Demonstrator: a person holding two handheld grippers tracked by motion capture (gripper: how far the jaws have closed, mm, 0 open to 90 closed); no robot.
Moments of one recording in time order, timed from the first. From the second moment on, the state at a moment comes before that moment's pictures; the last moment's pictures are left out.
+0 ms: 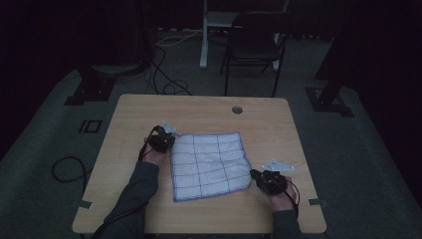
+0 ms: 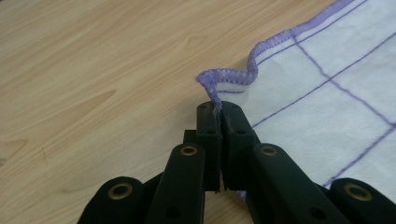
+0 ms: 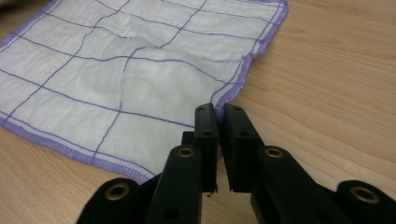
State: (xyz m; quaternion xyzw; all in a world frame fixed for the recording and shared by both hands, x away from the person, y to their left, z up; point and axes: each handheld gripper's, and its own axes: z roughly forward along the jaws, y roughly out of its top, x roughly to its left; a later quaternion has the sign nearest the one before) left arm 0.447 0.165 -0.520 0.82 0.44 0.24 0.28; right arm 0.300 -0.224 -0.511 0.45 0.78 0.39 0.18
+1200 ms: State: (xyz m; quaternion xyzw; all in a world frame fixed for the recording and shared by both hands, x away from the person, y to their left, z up) left arm 0.353 0.145 -0.536 0.84 0.39 0.19 0.33; right arm 0.389 -0.174 -0.547 0.42 0.81 0.37 0.21
